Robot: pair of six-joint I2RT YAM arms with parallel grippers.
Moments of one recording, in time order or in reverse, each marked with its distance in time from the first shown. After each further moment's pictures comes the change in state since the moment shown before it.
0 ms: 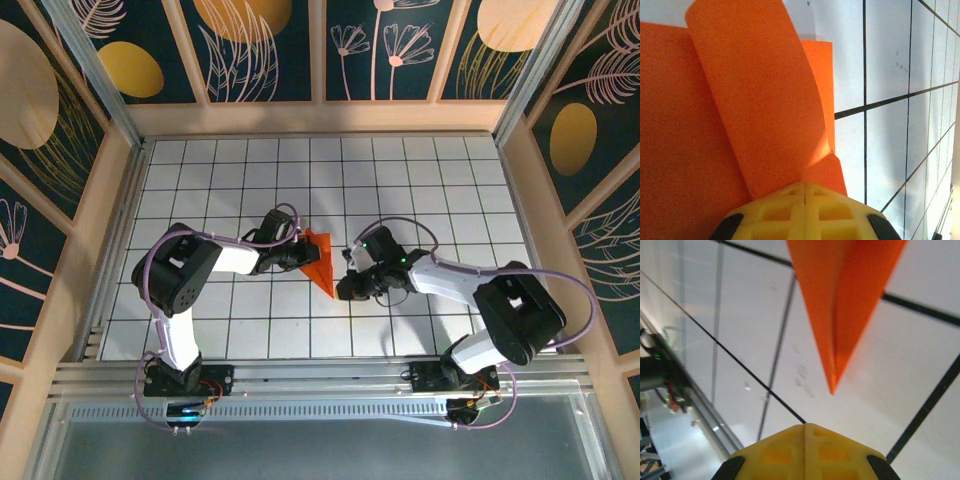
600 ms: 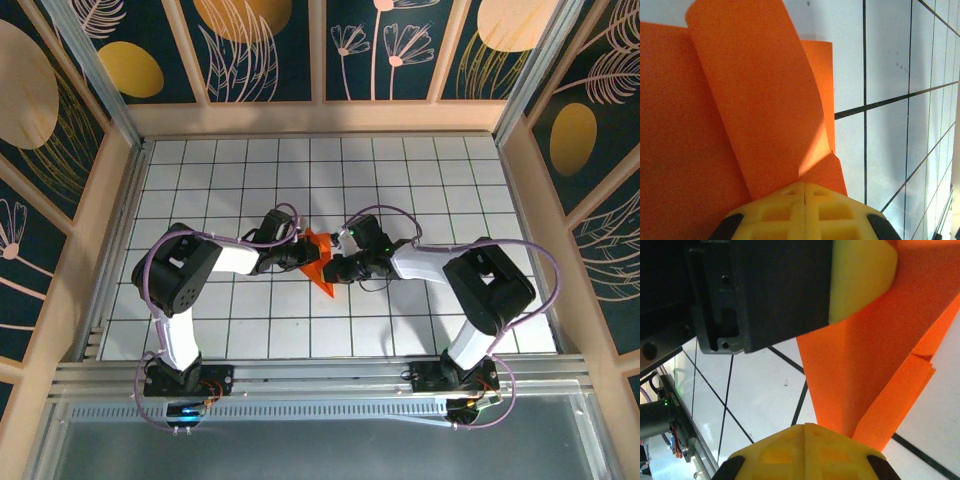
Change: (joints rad) left arm 0.000 0.000 0.000 0.000 0.000 0.000; right arm 0.001 0.222 0.108 0.202 0.040 0.042
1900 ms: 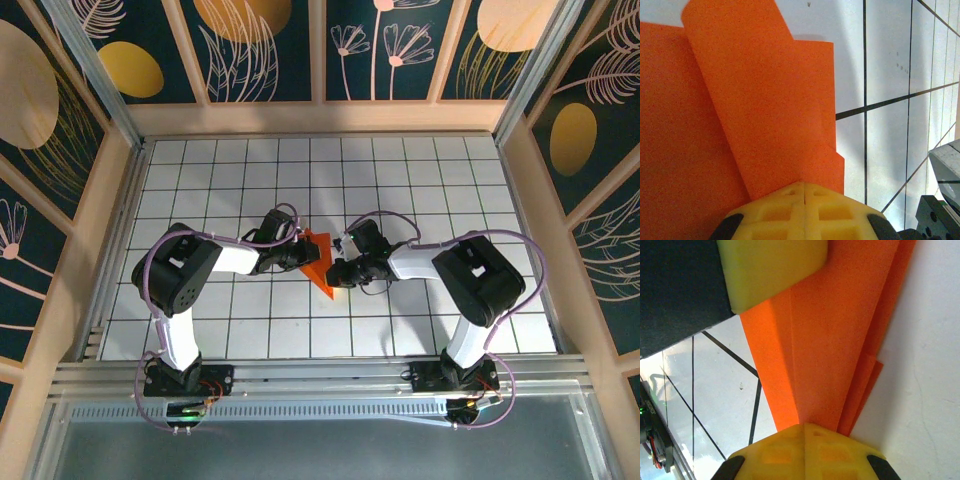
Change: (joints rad) left arm 0.000 0.000 0.001 0.000 -0.003 0.000; right arm -0.011 0.065 -0.023 0.024 0.024 0.003
